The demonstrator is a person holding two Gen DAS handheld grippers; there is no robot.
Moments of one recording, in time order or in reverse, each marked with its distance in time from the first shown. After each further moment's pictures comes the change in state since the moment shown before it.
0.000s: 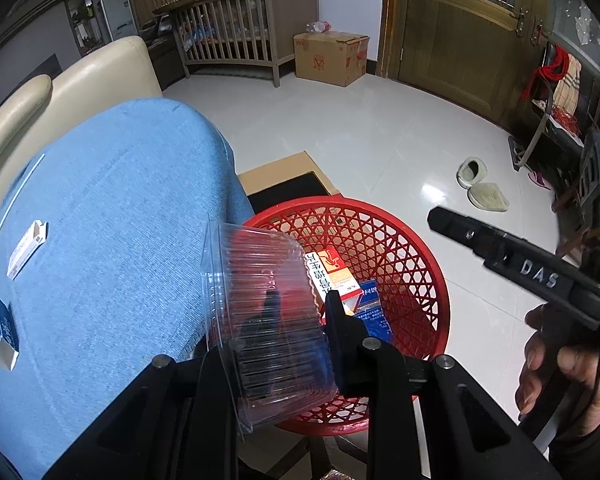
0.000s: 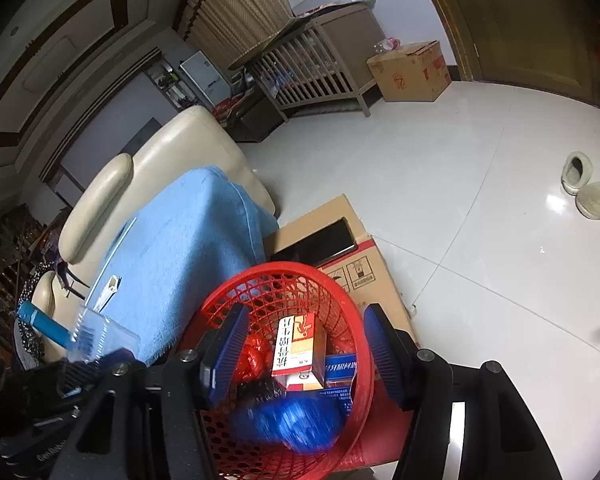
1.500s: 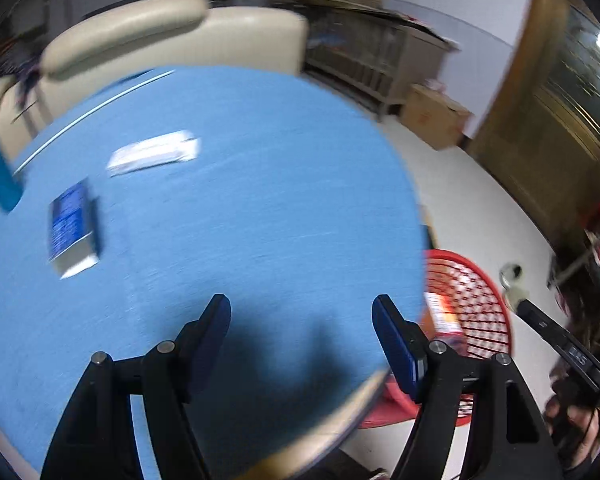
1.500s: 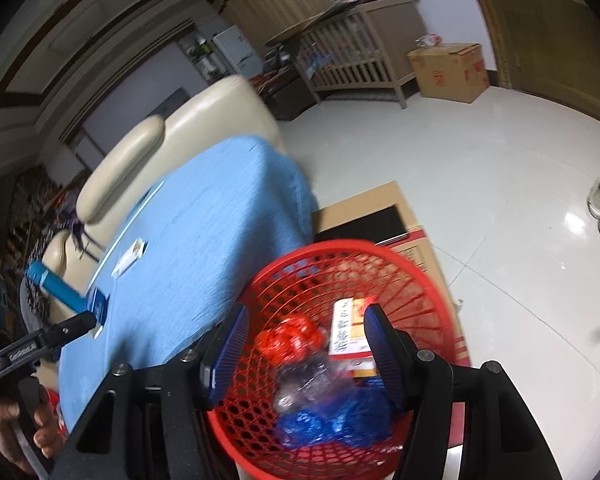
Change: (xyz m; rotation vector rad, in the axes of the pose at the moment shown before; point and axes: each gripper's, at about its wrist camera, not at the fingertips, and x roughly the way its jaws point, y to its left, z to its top) left arm -0.056 0.174 -0.061 -0.470 -0.086 0.110; right arm 0.019 0.068 -0.016 -0.135 0.083 0.054
